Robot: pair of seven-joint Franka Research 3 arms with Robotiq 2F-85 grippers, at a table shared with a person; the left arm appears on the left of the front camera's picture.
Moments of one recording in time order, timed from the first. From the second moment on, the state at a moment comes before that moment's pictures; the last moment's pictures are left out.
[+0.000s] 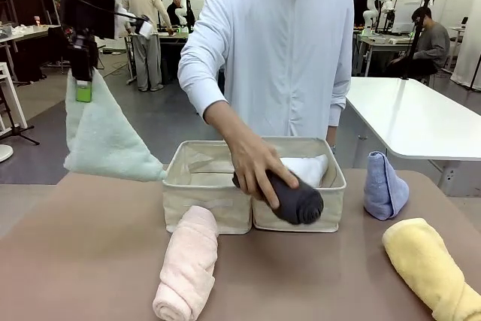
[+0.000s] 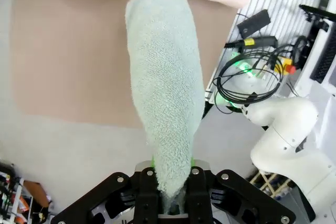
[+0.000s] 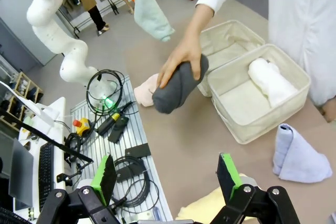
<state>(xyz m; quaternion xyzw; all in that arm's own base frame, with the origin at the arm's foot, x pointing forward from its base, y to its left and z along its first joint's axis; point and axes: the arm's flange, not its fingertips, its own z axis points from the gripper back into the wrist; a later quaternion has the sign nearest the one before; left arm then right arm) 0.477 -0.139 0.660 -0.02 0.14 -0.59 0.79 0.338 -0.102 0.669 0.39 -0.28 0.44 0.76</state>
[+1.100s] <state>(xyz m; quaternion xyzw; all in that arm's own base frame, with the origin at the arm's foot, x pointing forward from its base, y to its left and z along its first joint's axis) 0.357 -0.032 0.687 0.03 0.12 -0.61 0.78 0.338 -0.102 0.669 0.39 -0.28 0.44 0.76</state>
